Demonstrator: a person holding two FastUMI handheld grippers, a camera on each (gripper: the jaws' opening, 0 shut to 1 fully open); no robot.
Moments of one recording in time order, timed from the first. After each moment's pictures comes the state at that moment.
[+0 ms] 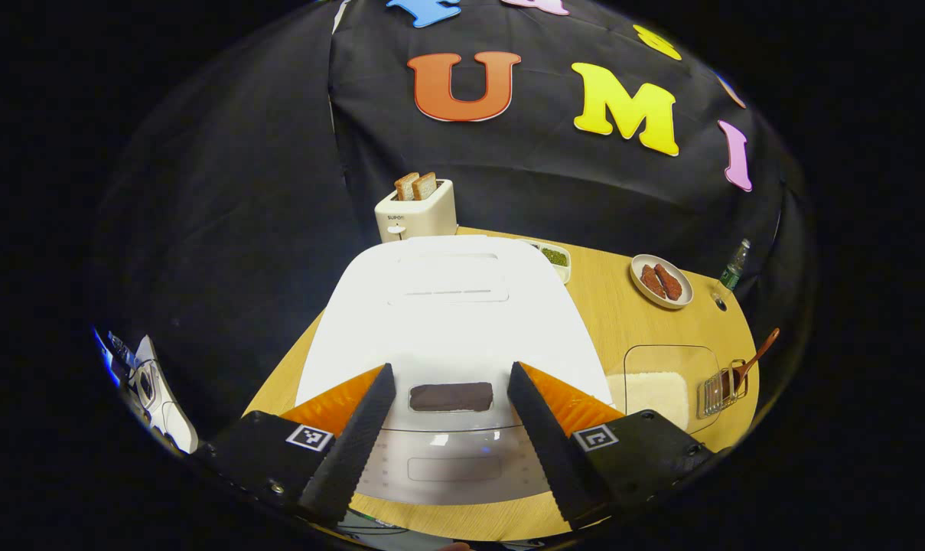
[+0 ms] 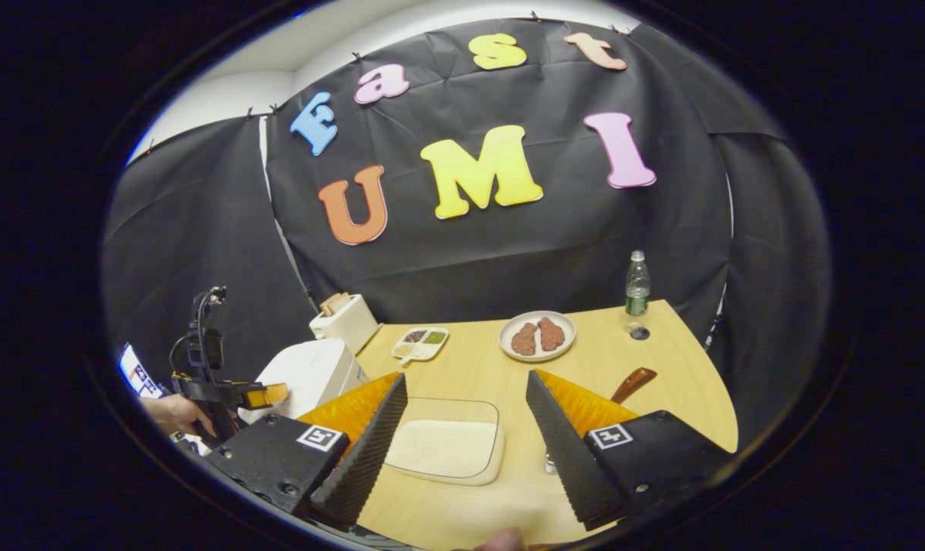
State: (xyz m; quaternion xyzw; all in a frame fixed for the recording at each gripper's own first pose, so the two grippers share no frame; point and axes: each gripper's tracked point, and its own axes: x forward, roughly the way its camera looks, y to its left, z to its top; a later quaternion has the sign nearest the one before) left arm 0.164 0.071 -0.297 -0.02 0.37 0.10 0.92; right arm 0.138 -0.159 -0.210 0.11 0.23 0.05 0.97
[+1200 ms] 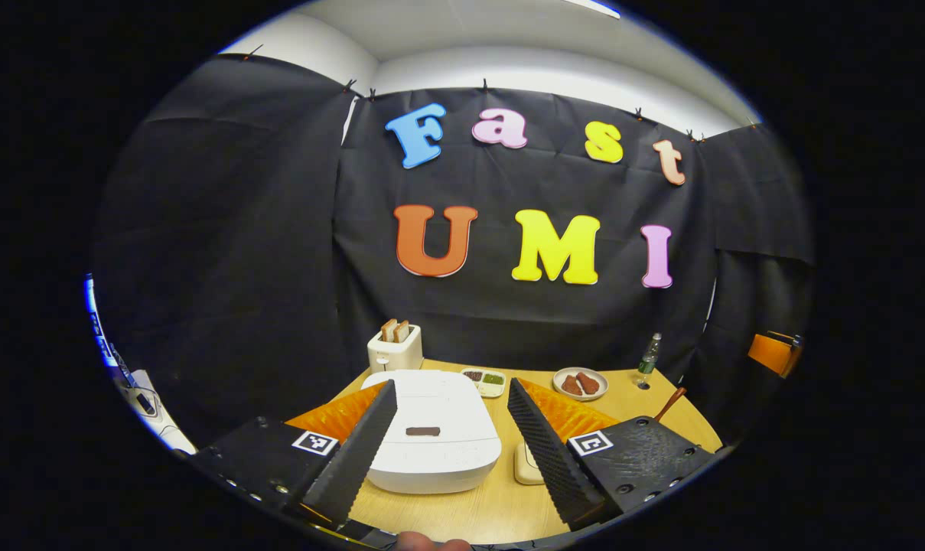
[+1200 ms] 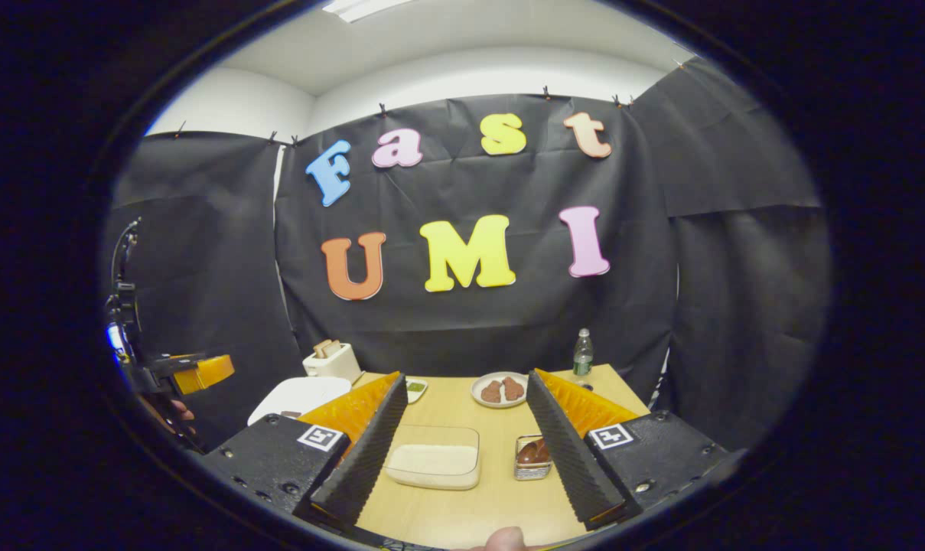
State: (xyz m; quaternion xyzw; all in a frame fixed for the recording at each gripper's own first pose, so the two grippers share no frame) left arm 0.046 0.018 -0.076 -0.02 0.08 0.03 1.00; right arm -0.008 -0.132 -0.077 0.03 0.07 -0.06 1.00
